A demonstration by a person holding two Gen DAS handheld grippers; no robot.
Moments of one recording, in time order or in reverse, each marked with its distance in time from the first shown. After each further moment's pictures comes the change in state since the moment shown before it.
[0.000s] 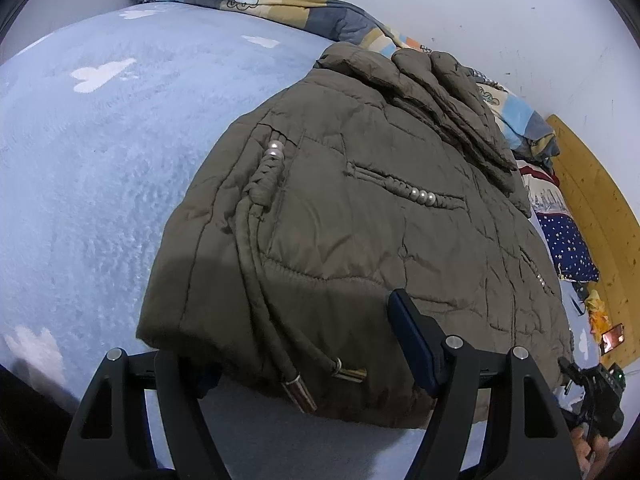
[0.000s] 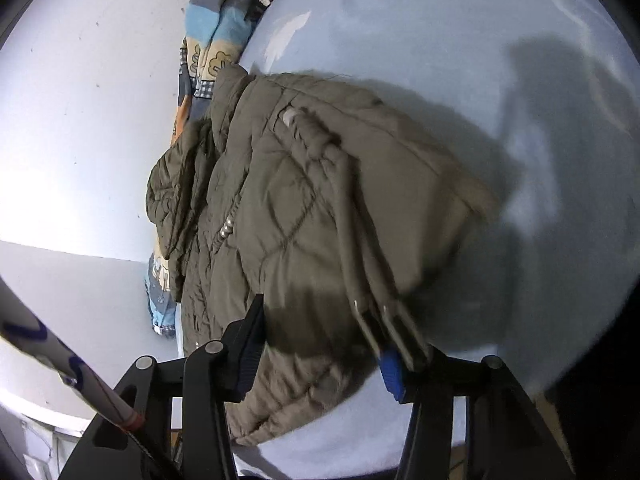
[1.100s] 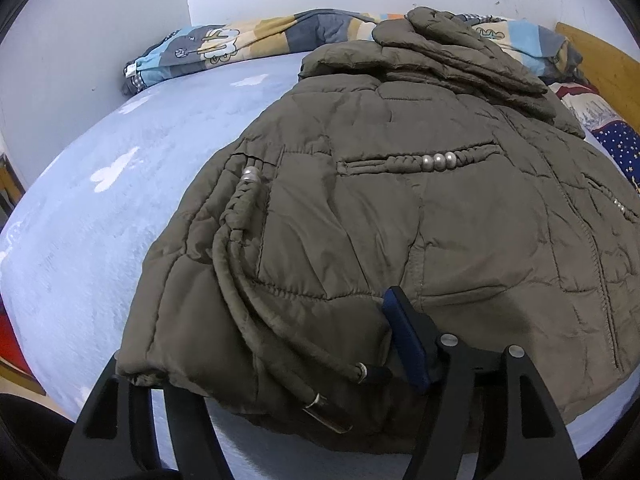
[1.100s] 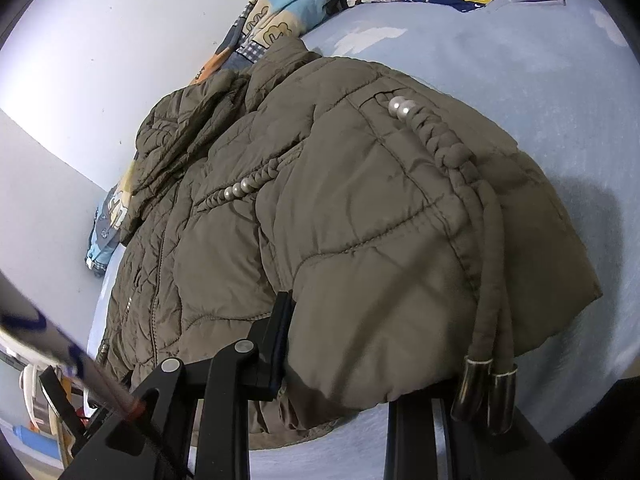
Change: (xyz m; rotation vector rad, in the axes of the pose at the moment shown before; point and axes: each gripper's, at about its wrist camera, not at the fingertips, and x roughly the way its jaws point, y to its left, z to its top) left arm 0.026 -0.047 -0.012 0.336 -0.072 0.343; right arm 0.037 0.049 -0.017 -0.417 -0.059 -0.187
